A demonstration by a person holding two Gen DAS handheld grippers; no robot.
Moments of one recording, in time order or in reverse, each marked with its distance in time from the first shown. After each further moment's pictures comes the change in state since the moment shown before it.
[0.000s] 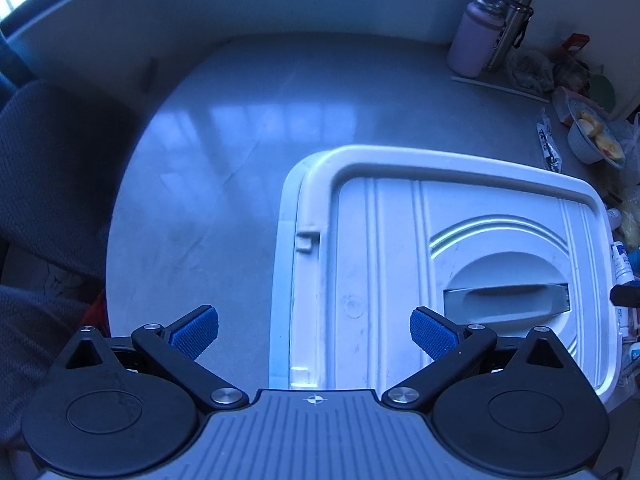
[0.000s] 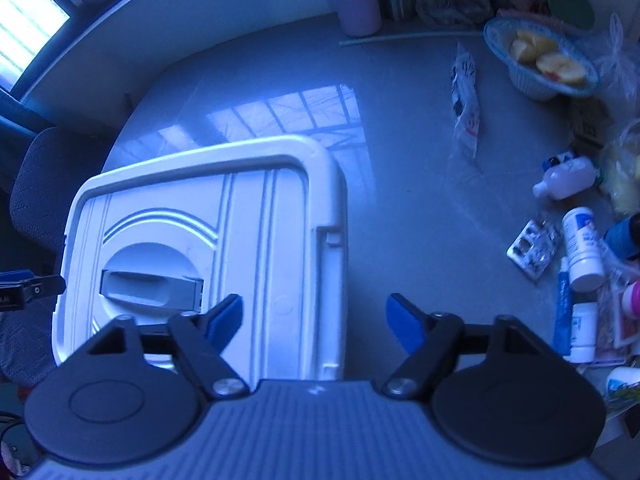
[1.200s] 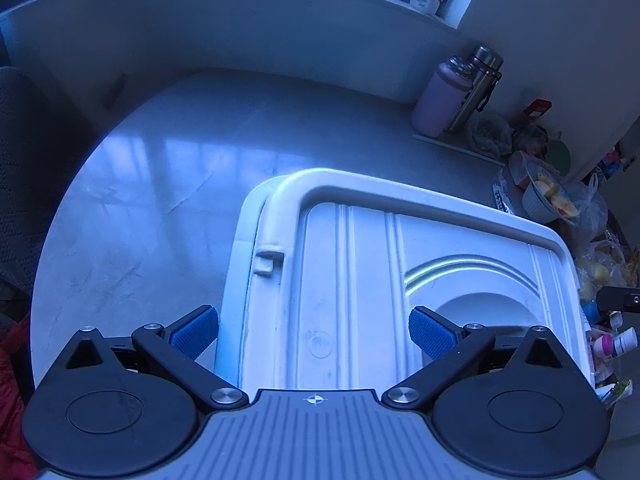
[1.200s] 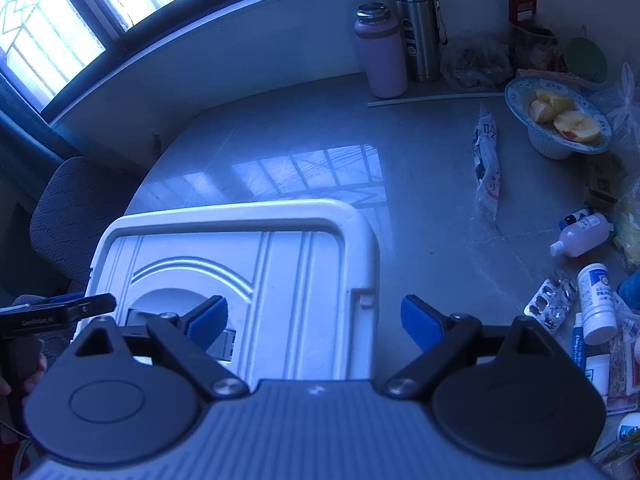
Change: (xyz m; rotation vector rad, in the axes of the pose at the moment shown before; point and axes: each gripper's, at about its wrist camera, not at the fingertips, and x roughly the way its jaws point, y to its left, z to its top) left arm 0.031 0.000 -0.027 -0.072 -0.222 -0.196; right arm -0.021 0.011 0.002 -0.056 -0.205 0.047
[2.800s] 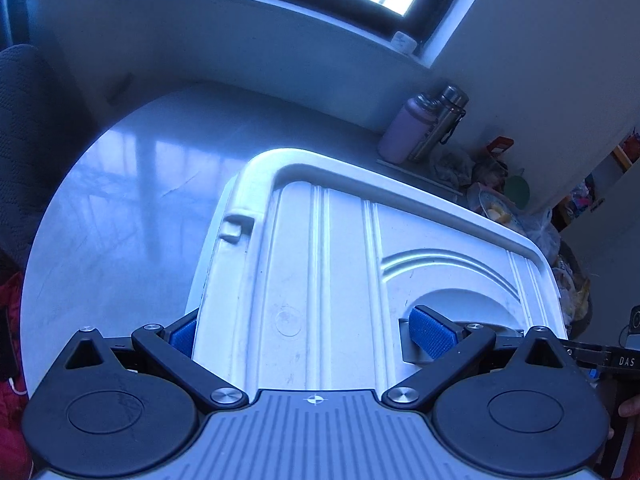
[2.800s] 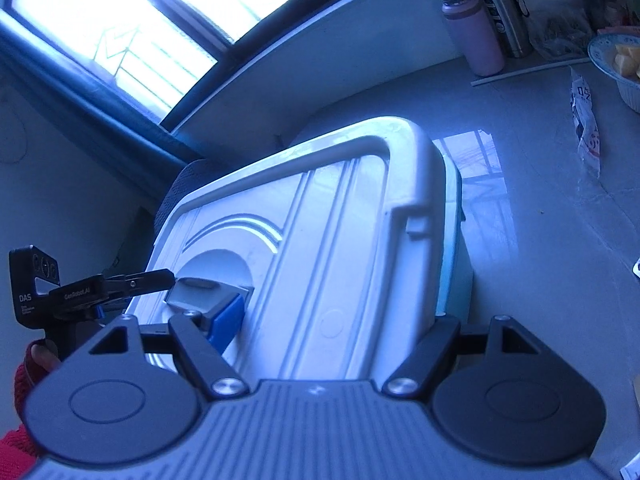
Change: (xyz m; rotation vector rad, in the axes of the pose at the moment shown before) left arm -0.078 -0.013 -0.035 -0.102 -0.090 -0.089; right arm -0.006 -0.016 -0.047 0.017 -0.025 0.419
